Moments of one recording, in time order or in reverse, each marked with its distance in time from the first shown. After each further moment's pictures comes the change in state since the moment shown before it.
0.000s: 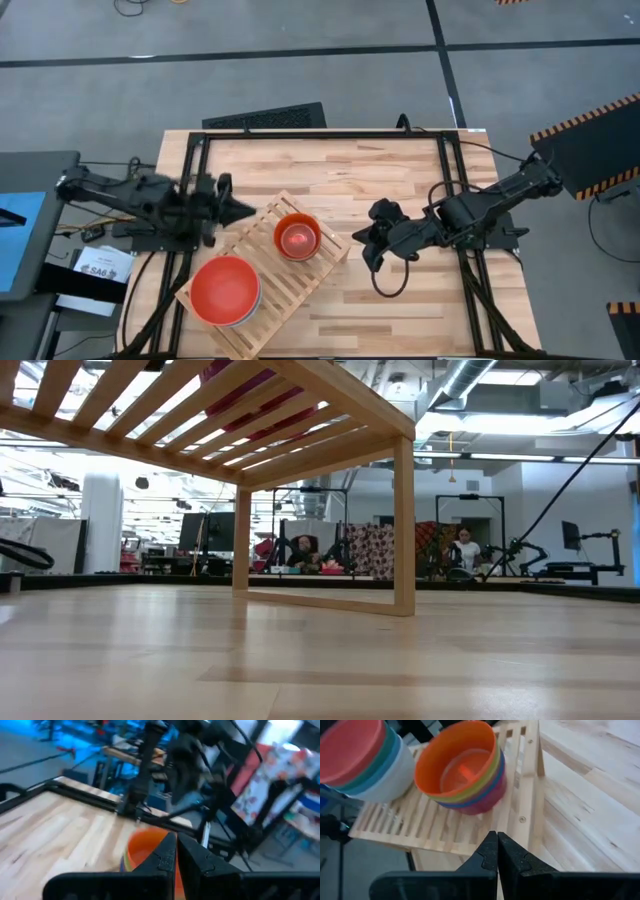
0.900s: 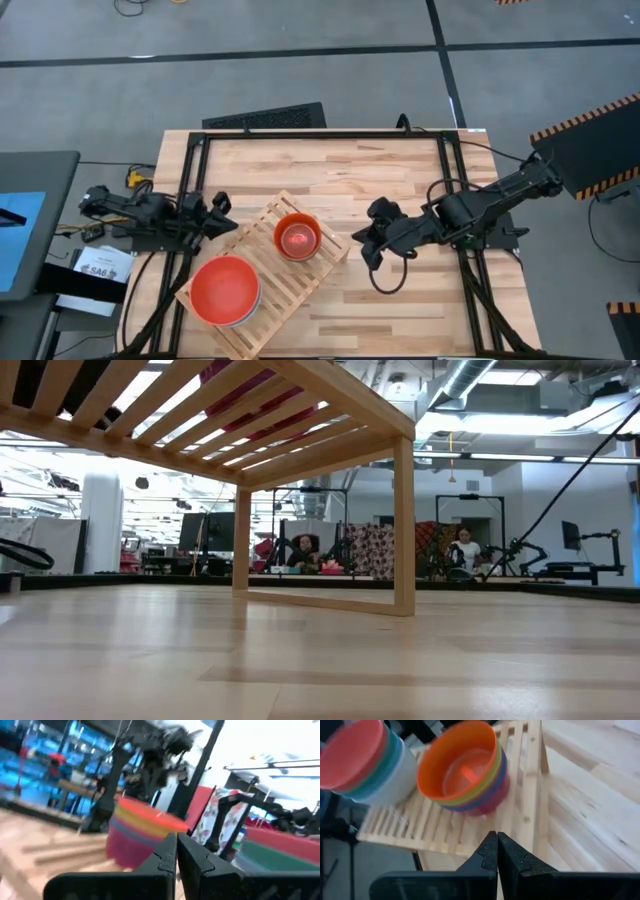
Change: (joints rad) left arm -0.026 -0.636 -0.699 0.380 0.126 -0.012; right arm -0.018 0.001 0.000 0.008 -0.042 0.018
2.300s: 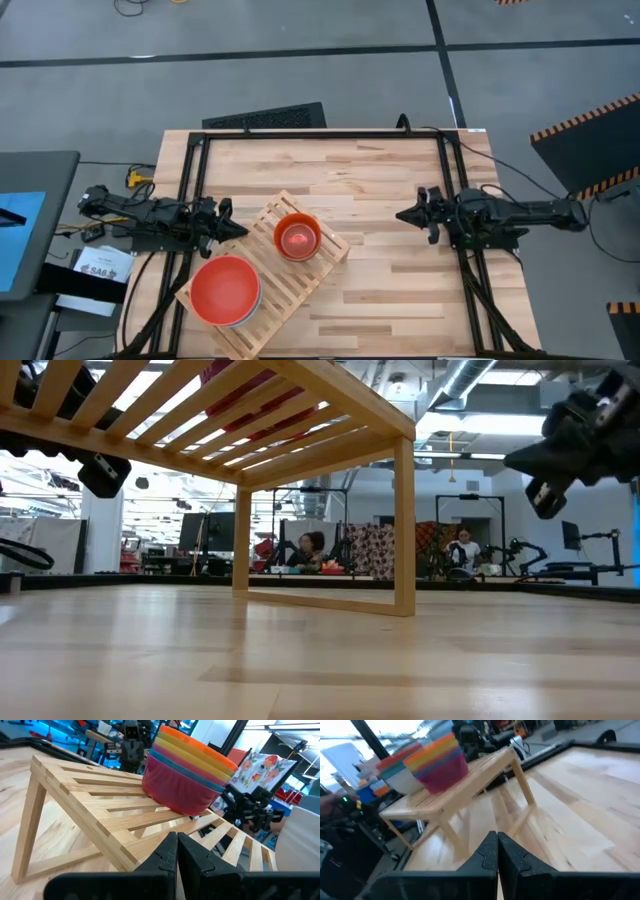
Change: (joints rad) left arm 0.000 0.015 -0.001 -0.303 -0.042 -0.072; right arm -0.430 -1.245 -1.354 0.764 -0.454 -0.474
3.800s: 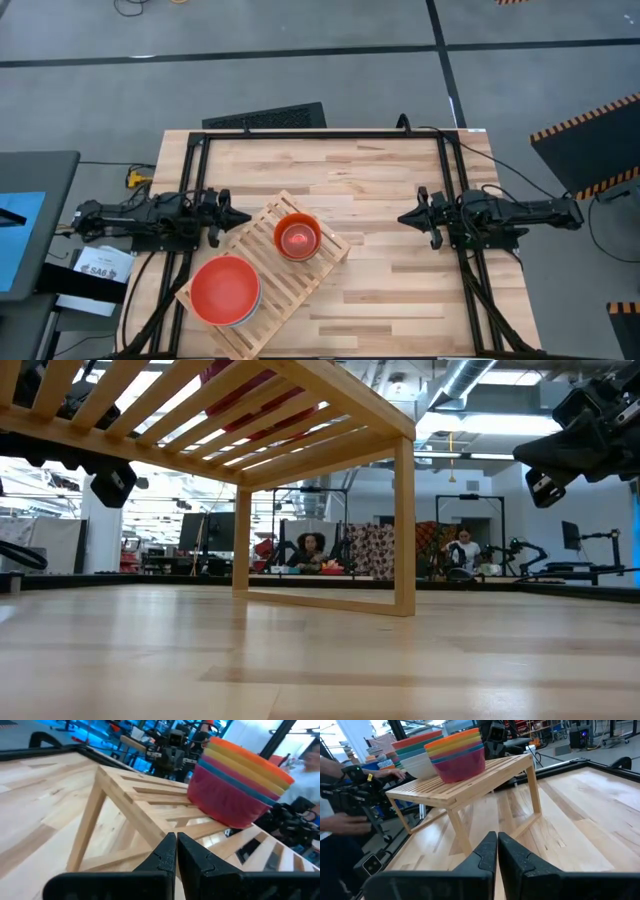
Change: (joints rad) left arm 0.222 -0.018 -0.004 -0.016 0.067 0.000; right arm 0.039 -0.071 -0.002 -0.076 -0.018 -0.197
